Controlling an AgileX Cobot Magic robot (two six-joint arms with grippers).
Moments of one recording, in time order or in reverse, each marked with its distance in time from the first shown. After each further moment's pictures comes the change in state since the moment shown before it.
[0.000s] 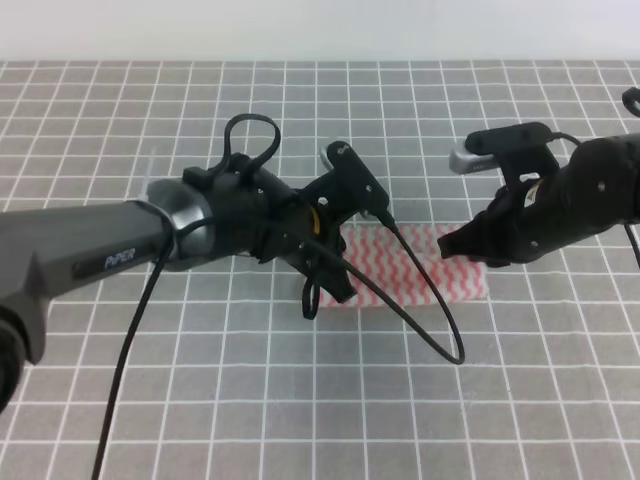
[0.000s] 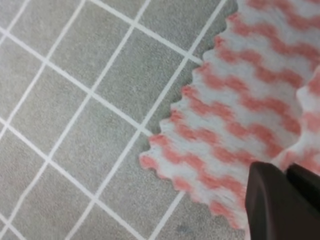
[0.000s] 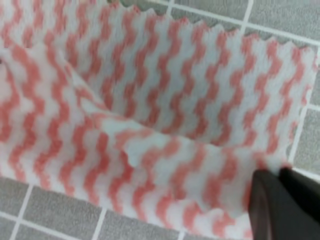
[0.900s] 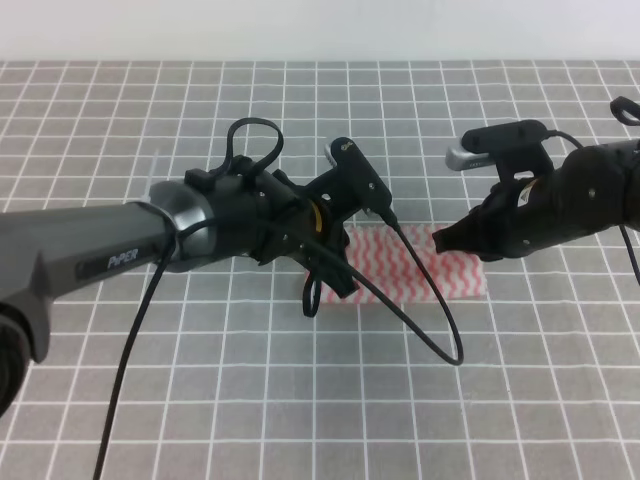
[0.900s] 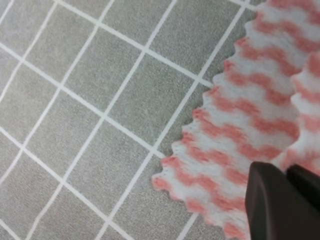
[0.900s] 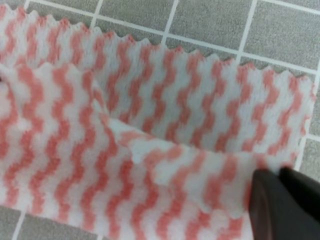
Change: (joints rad) left arm 0.004 0.018 -0.001 0.032 -0.058 -0.015; right arm 0.001 0.030 -0.001 0.000 -0.084 -0.003
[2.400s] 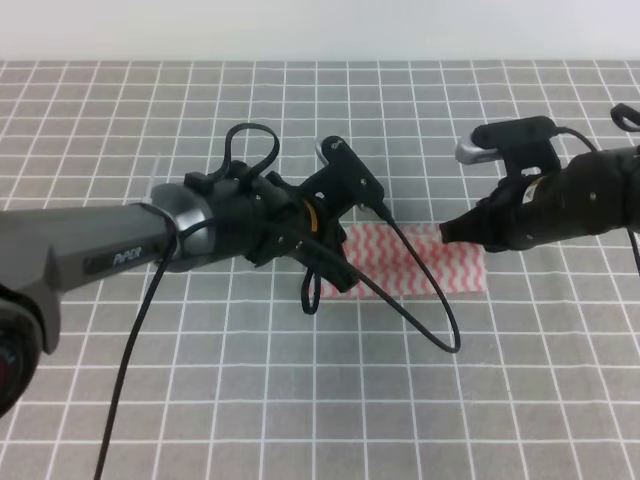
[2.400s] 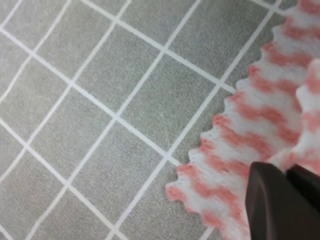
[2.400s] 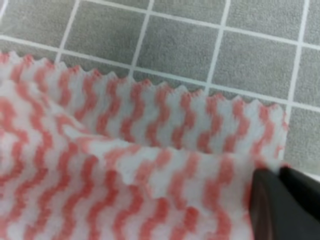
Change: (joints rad) left arm 0.018 0.036 -0.001 0.002 -0.058 -0.039; right arm -0.027 0.043 -0.001 -0.006 -0.096 -0.001
